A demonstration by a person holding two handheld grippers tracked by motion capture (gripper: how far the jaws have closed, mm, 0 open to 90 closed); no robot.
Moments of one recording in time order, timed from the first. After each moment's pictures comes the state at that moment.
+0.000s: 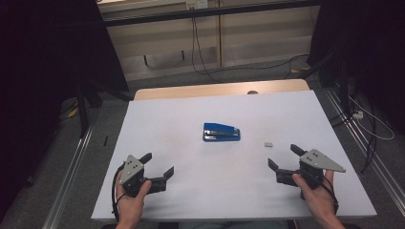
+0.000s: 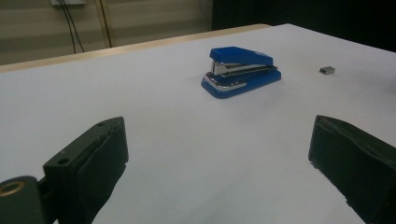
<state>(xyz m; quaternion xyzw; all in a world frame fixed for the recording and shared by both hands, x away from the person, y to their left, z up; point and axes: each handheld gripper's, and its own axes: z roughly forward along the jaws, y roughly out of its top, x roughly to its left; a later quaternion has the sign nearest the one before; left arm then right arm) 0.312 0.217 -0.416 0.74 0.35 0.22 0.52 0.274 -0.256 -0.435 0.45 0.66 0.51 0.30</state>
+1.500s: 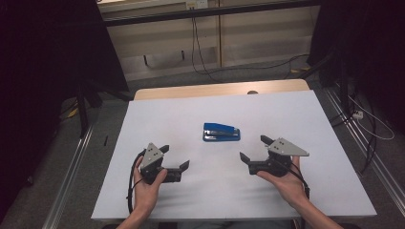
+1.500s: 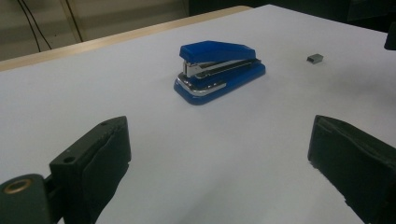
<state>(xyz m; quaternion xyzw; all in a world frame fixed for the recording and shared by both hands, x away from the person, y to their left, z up) 0.347 0.174 -0.416 0.78 0.32 0.19 0.51 0.318 -0.196 -0.433 0.40 0.69 0.55 0.27</state>
